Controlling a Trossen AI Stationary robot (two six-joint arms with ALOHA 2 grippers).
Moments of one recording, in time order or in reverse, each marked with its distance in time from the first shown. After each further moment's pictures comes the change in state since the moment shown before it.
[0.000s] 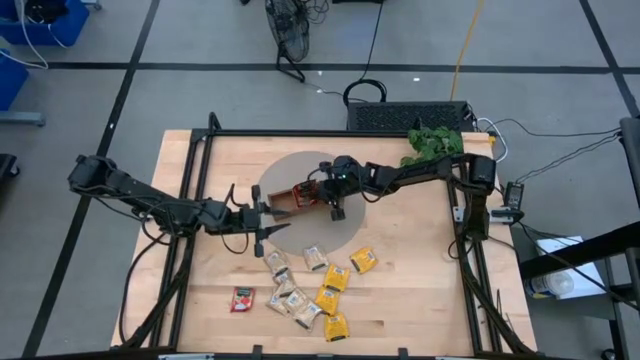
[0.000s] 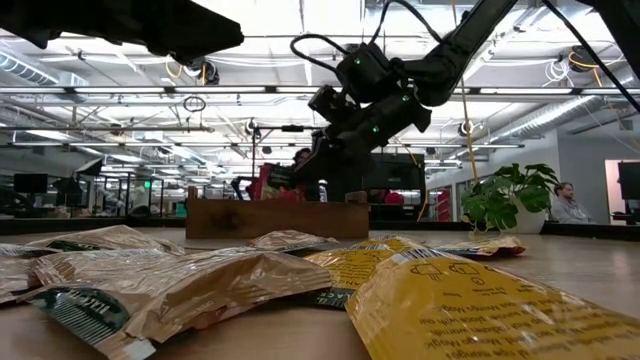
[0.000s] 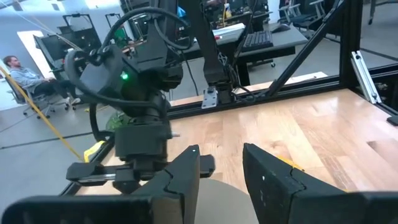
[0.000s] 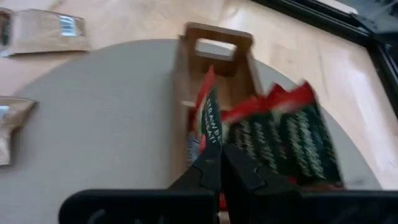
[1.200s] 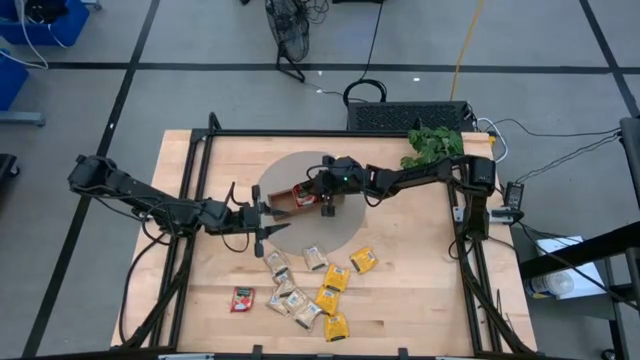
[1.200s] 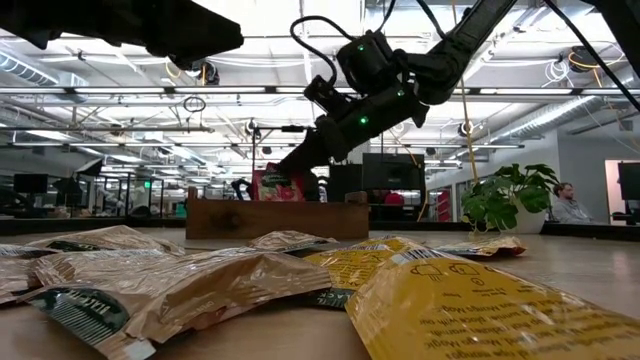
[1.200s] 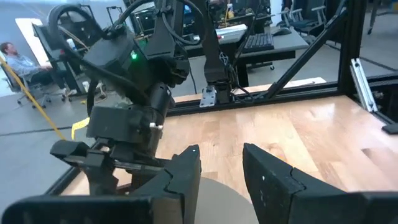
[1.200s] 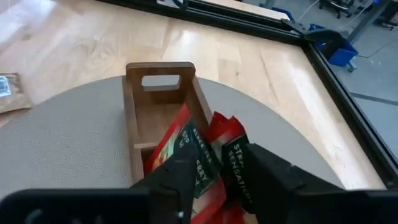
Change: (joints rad) left arm 0.000 0.000 0.000 -0.004 -0.004 -0.065; right arm 0.034 -0.002 -0.005 0.134 0.186 0.194
